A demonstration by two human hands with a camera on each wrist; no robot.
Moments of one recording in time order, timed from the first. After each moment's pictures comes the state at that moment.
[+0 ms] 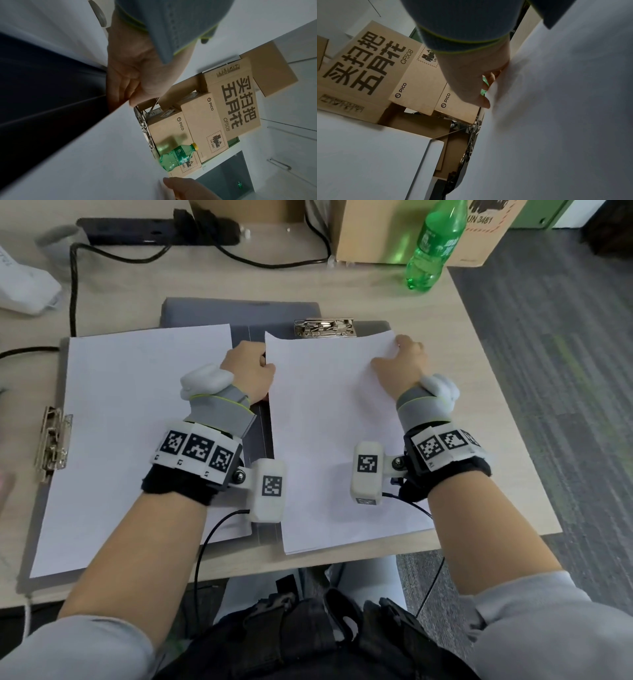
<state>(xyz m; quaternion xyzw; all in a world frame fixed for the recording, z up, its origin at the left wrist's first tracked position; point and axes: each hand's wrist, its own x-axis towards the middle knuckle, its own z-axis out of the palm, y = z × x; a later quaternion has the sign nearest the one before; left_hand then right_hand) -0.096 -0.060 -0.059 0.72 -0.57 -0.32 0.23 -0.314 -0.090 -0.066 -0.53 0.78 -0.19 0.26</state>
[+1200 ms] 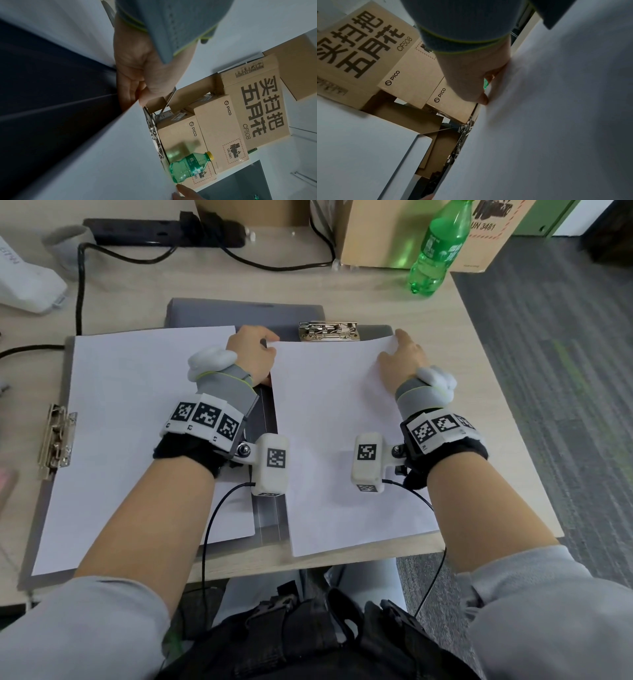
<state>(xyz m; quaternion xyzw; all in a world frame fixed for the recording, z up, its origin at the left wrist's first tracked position) -0.095 -0.083 -0.057 0.72 -0.54 -0.35 0.28 -0.310 -0.096 -0.059 -0.54 0.78 -0.16 0.27</state>
